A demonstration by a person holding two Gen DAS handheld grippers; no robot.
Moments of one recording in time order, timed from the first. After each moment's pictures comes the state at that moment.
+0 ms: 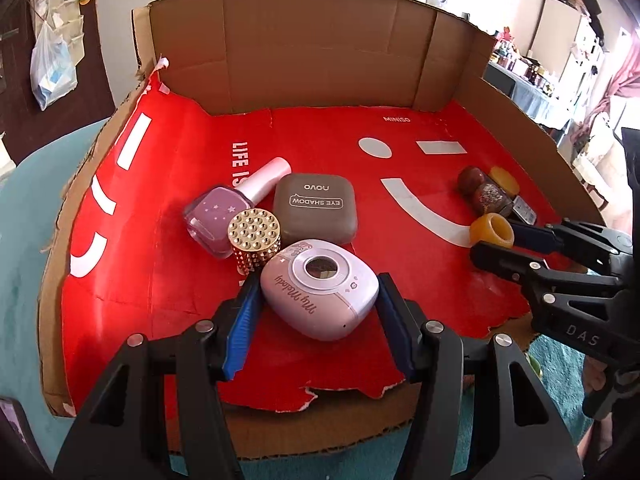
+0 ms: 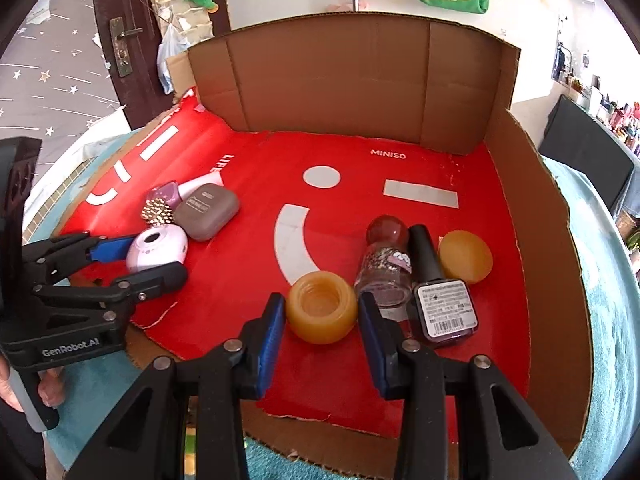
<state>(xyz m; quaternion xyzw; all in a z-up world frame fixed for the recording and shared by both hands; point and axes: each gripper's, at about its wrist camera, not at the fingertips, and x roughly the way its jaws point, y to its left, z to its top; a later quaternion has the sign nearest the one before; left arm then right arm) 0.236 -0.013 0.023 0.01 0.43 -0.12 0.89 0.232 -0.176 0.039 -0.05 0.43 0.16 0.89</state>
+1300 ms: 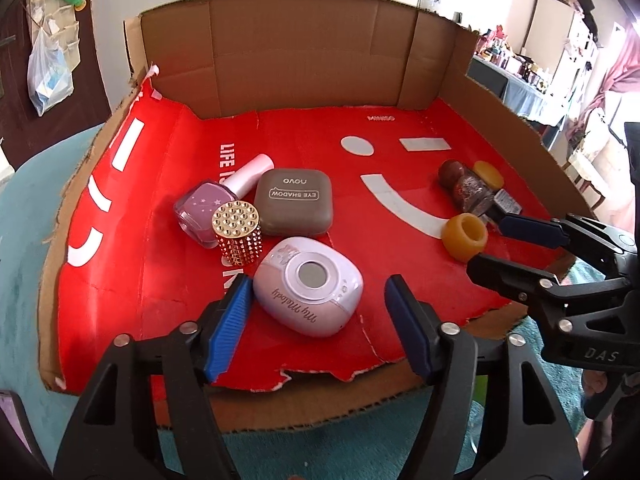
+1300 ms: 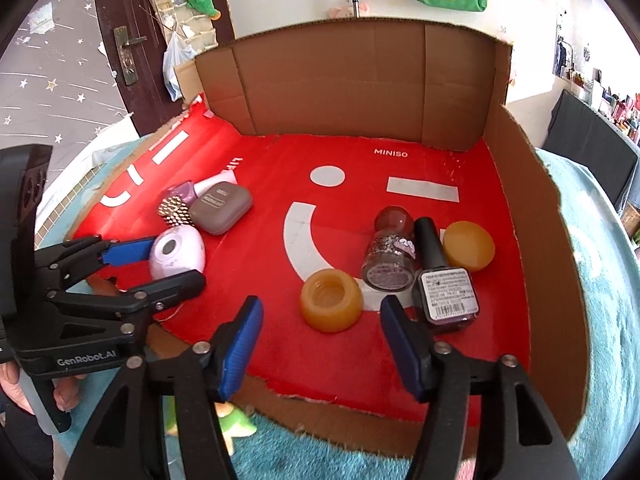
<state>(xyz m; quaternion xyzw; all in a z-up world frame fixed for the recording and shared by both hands) 0.223 -0.022 0.030 0.01 0.43 -0.14 0.89 0.214 -0.181 0.049 -0.03 0.42 0.18 0.89</state>
